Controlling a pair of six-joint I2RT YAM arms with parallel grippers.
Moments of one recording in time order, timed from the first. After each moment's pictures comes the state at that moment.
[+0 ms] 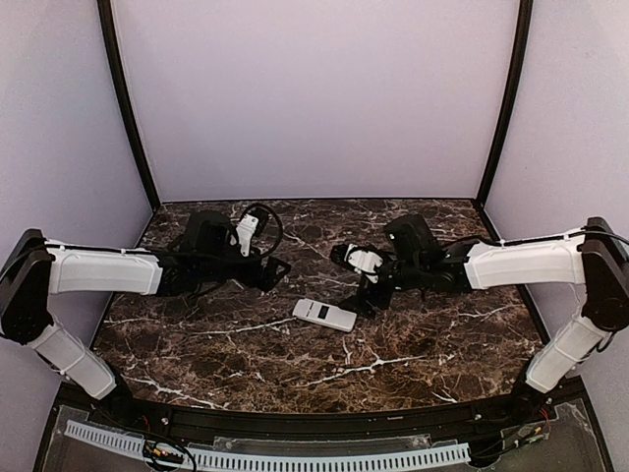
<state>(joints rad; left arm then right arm) -0.69 1.51 0.85 0.14 0.09 -0.13 0.83 1.55 0.93 -0.06 -0.21 -0.43</state>
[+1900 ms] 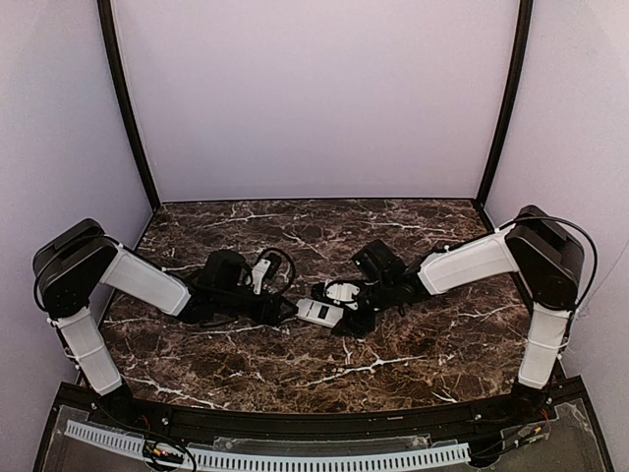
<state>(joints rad) -0.70 1.75 0.69 0.42 0.34 -0.32 0.85 1.88 1.02 -0.09 -0.28 -0.53</state>
